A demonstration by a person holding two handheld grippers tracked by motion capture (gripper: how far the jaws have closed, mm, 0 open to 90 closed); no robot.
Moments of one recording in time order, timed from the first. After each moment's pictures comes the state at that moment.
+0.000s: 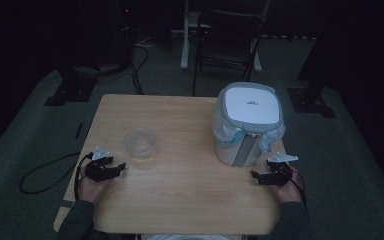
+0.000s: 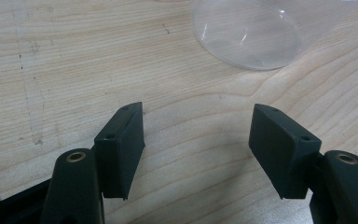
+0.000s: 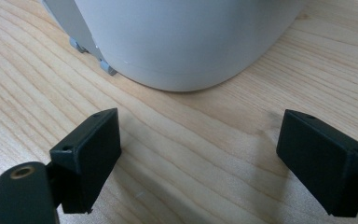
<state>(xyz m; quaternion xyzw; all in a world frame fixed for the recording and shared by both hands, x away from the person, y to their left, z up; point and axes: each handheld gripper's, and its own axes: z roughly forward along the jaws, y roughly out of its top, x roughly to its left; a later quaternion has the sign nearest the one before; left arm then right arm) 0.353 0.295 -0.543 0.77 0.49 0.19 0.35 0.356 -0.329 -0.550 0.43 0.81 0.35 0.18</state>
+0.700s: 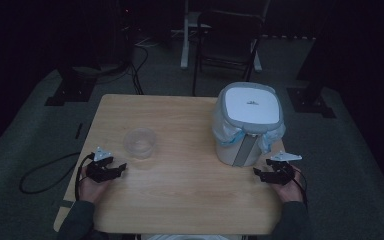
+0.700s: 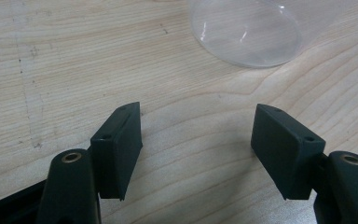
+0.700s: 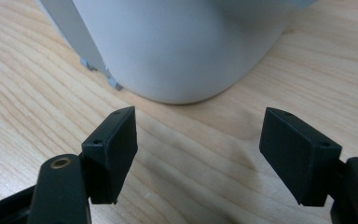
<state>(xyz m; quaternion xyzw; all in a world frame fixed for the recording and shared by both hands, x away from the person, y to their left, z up) 0.352 0.292 -0.543 0.78 0.49 0.20 0.34 0.351 -0.331 -0.535 0.45 0.80 0.36 0.19</state>
